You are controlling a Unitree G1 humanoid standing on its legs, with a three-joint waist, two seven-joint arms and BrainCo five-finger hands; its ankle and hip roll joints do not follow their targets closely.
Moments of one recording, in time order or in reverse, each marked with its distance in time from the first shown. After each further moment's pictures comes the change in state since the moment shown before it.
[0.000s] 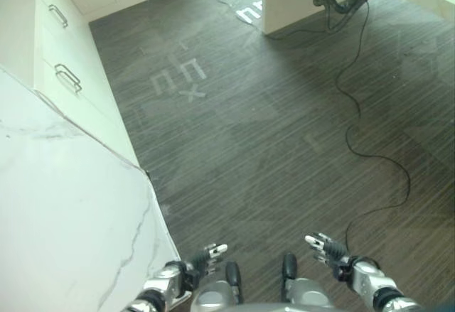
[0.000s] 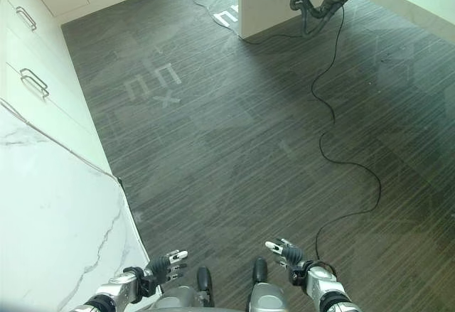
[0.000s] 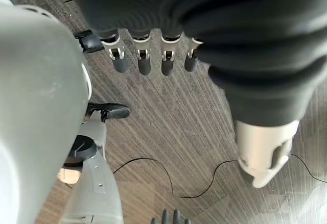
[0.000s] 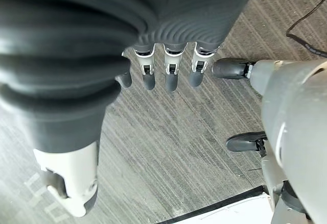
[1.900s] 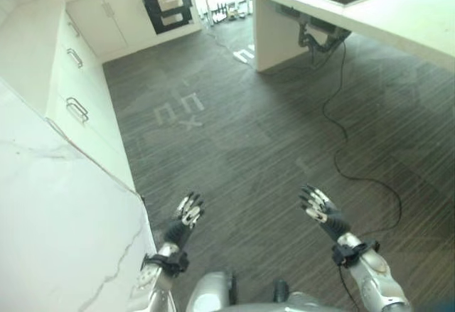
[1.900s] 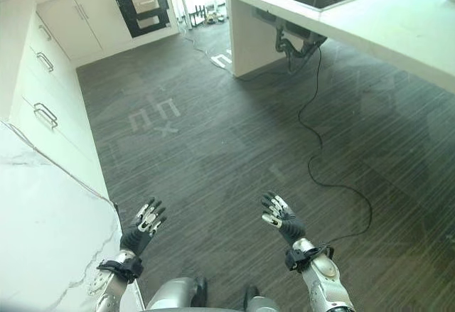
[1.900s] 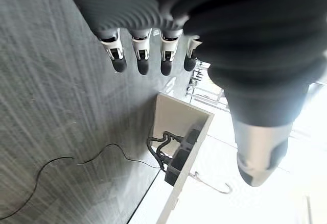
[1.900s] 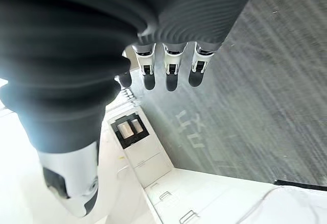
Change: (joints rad) left arm 0.279 -0.001 0.163 -0.616 -0.288 -0.354 0.161; right arm 0.214 -0.029 -0.047 -0.623 0.112 -0.263 0.093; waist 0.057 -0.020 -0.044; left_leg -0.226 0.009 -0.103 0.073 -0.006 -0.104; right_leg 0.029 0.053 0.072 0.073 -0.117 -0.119
